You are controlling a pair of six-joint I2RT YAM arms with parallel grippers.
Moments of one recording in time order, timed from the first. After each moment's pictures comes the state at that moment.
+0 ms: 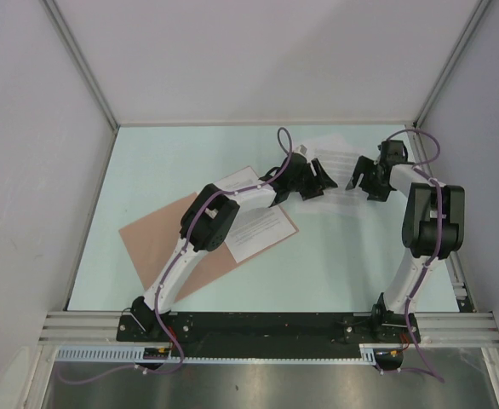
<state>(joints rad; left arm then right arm) -0.76 2.51 1.90 0.15 0.23 -1.07 -0.10 1.91 1.28 -0.37 -0.18 0.32</state>
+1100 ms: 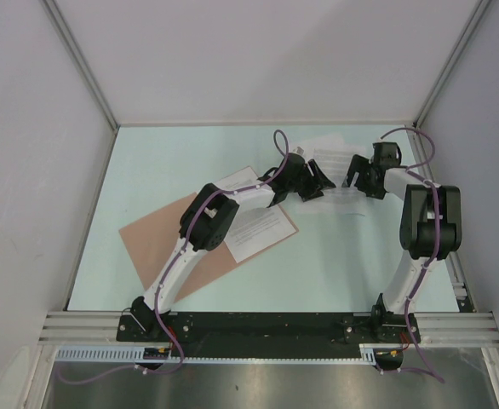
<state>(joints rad) -0.76 2.51 1.88 0.14 0.25 -1.14 -0.04 1.90 1.21 -0.25 -0.10 0.31</state>
